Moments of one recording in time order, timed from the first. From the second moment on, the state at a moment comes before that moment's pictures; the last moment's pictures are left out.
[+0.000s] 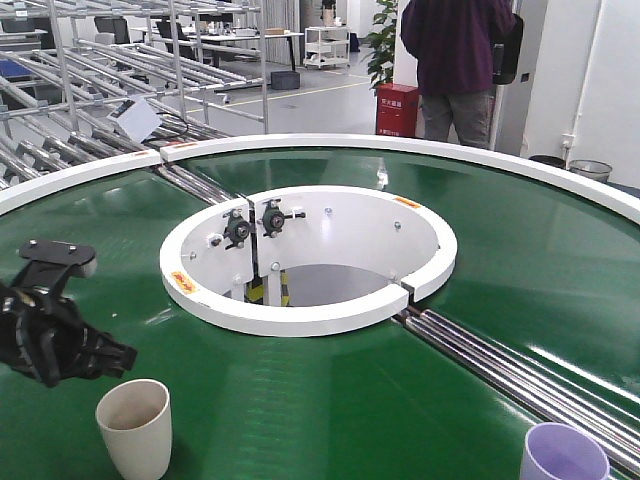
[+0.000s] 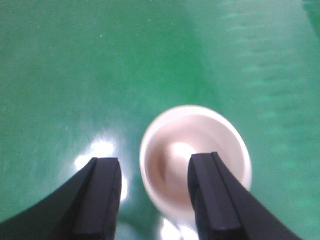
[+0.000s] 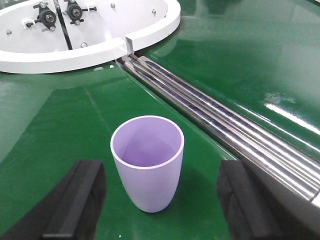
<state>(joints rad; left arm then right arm) -0.08 1.67 -1.35 -0.20 0.70 0.20 0.03 0.63 -0.34 0.18 0.13 -0.10</state>
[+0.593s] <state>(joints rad) -0.08 1.90 -1.42 -0.15 0.72 0.18 0.03 0.65 -0.34 0.20 0.19 -0.06</state>
